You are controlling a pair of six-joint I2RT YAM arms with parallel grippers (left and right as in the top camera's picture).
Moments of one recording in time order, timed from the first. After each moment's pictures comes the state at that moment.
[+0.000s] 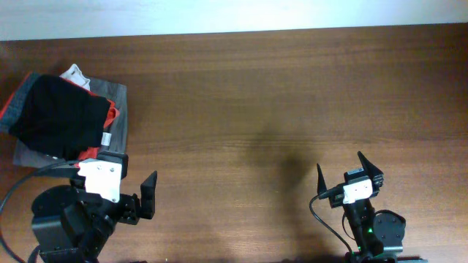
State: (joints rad) left arm 0.10 0.61 1.00 -0.99 0.27 0.16; right arm -0.02 0.01 0.01 -0.06 -0.20 -0.27
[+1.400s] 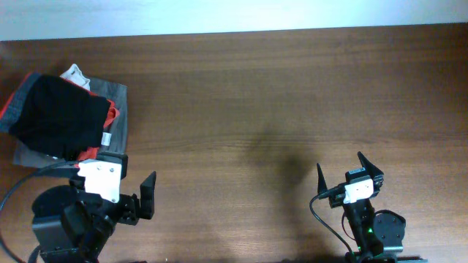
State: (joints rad) left arm 0.10 0.61 1.00 -0.99 0.25 0.16; right arm -0.02 0.01 0.01 -0.06 -0.20 -0.24
